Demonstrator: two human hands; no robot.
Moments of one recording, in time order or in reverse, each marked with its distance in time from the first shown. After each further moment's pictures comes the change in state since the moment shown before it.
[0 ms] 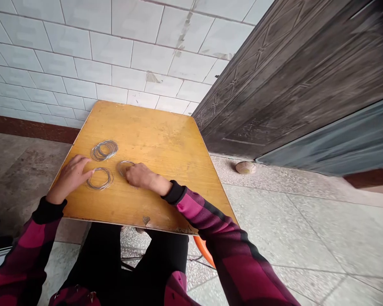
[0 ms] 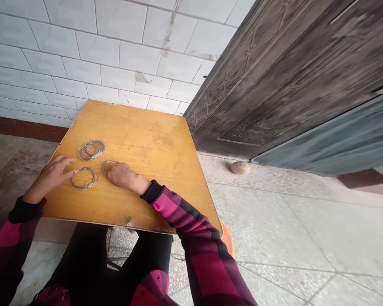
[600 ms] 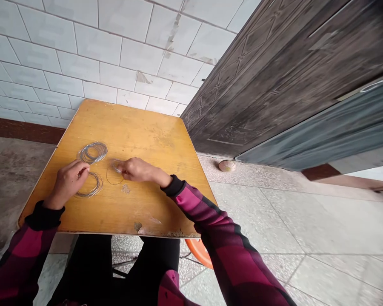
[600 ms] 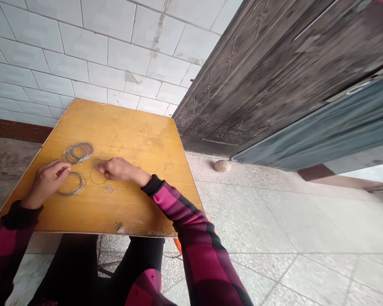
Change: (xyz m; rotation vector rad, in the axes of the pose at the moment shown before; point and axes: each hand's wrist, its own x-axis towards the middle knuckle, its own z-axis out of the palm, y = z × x) left_hand 0.014 0.021 0.029 -0.111 0.227 0.118; right_hand -0.013 0.045 -0.011 0.314 0.168 -0.091
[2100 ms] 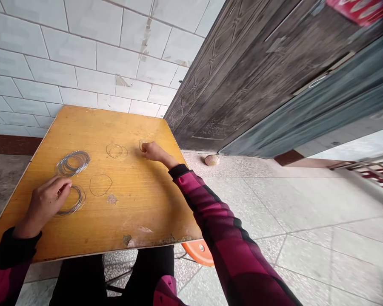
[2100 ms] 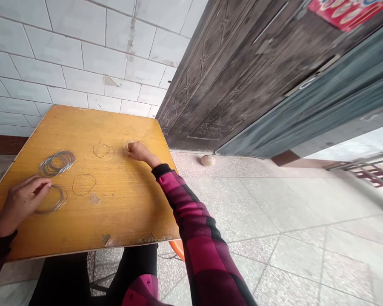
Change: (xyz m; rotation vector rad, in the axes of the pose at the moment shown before) left_hand -0.001 0.001 0.004 0.075 0.045 0.214; right_hand -0.053 0.145 -0.009 -0.150 0.139 0.571
